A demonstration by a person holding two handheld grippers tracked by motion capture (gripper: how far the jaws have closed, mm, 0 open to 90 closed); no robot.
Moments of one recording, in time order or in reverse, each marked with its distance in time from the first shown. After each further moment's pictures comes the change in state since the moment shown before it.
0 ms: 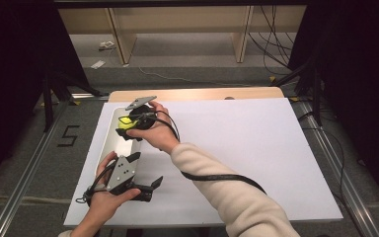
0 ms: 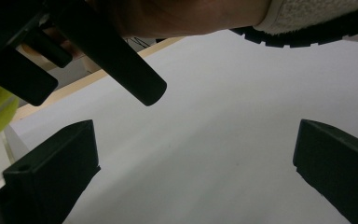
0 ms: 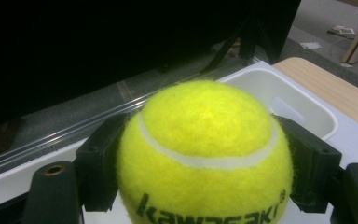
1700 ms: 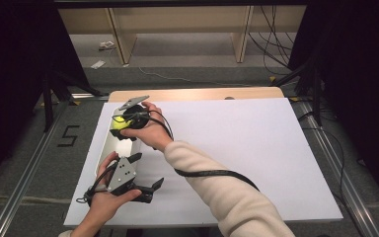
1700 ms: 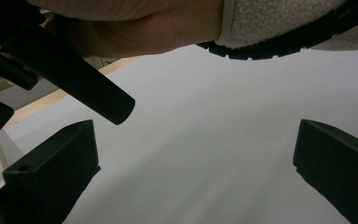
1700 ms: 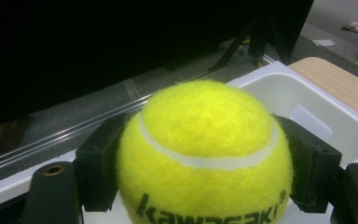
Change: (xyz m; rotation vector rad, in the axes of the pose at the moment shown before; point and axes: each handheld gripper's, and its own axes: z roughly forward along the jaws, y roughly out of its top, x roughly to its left) left arm -0.002 0.000 0.001 0.002 -0.017 0.016; right arm 0.001 0.004 0.022 0.013 0.032 -0.003
